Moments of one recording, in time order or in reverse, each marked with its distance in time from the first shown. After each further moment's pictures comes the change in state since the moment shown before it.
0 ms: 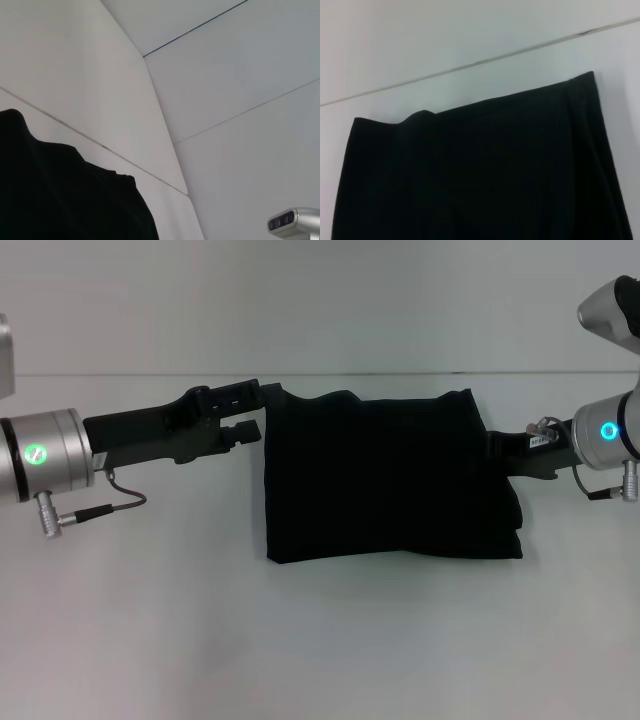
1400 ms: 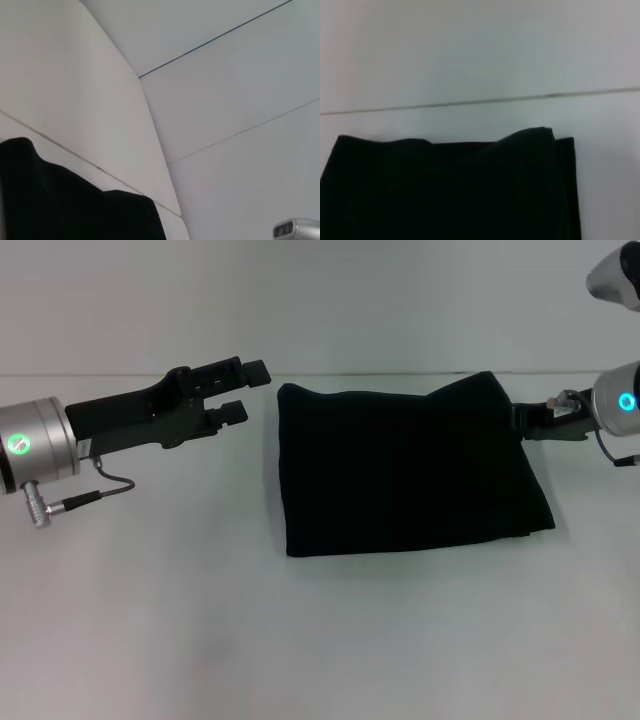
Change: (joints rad) left arm 0.005 0.005 -0.039 0.000 -0.028 0.001 0.000; right arm 0.008 -0.032 -0.125 -0.044 -0.019 0.073 0.008
